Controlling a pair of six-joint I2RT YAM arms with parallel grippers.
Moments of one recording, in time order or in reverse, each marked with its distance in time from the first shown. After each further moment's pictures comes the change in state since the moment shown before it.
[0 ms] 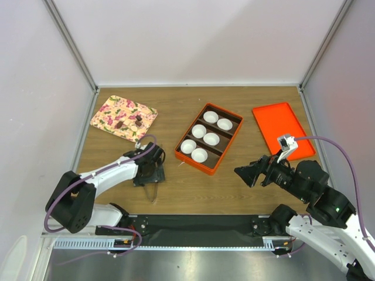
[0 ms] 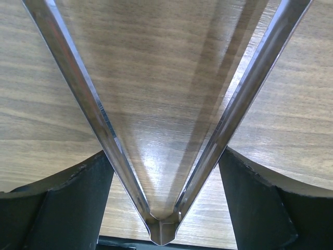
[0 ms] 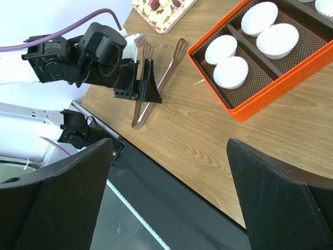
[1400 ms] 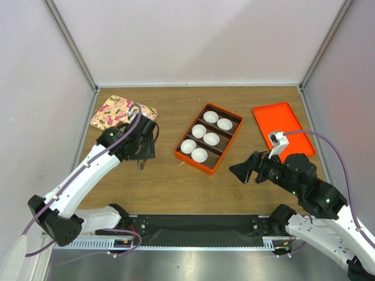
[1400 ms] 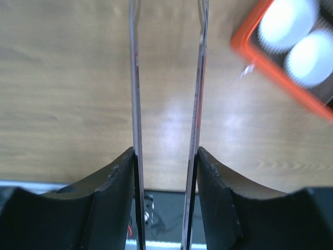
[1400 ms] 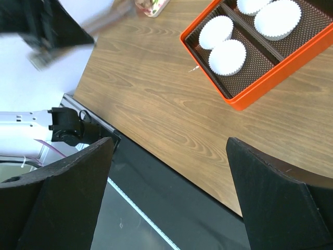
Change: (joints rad) left arm -0.064 -0.150 0.592 -0.524 -0.126 0.114; right arm 0.000 0.093 0.000 0.003 -0.006 0.030
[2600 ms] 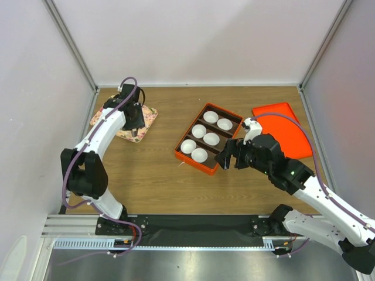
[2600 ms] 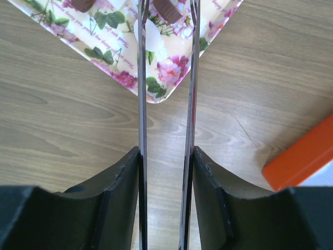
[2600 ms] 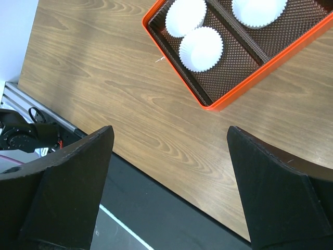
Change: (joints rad) left arm 0.433 0.462 0.206 0.324 0.087 0.280; right arm -0.002 0.344 0.029 0.142 0.063 -0.077
